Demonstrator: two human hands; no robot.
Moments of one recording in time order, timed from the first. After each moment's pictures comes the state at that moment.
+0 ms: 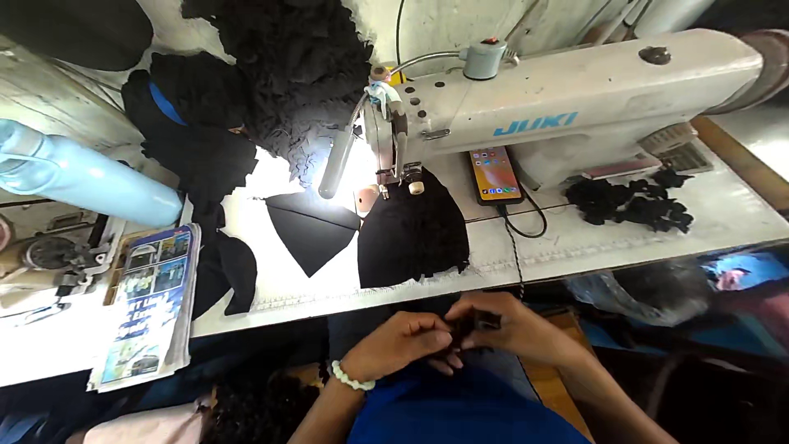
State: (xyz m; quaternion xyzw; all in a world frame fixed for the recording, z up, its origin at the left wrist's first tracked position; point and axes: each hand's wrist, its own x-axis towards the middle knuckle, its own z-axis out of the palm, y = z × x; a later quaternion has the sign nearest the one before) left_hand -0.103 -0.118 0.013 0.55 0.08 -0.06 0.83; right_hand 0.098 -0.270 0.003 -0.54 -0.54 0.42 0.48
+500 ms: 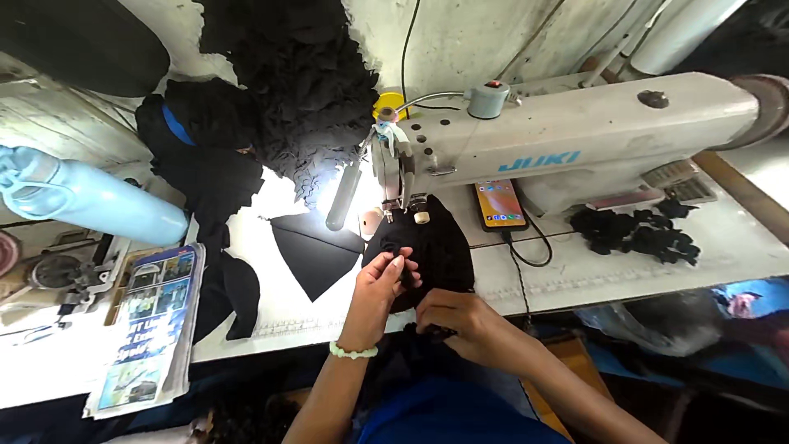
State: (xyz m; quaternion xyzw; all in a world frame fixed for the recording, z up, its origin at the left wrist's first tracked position) left_hand -0.049 -0.064 0.046 0.46 0.31 0.24 0.80; right_hand 0.088 -0.197 0.022 -0.51 -0.73 0.16 0.43
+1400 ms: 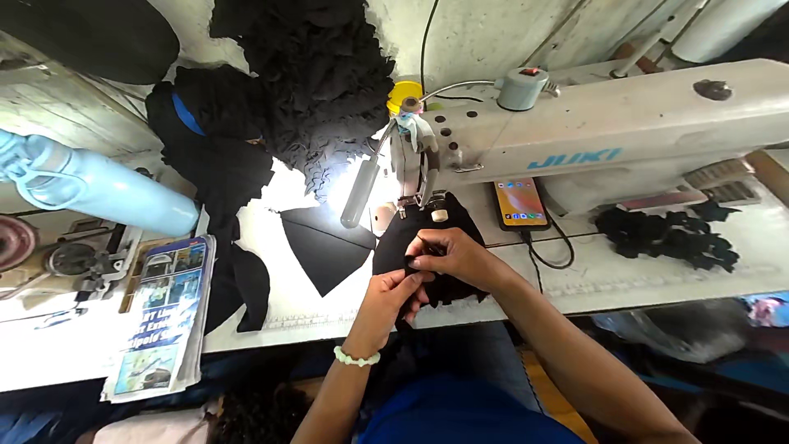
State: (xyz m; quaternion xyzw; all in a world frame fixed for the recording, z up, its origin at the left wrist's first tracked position) left_hand -0.069 -0.063 0.035 0.51 0.30 0.15 0.79; right_hand 0.120 -0.118 0.046 -0.55 -0.51 0.47 0.46
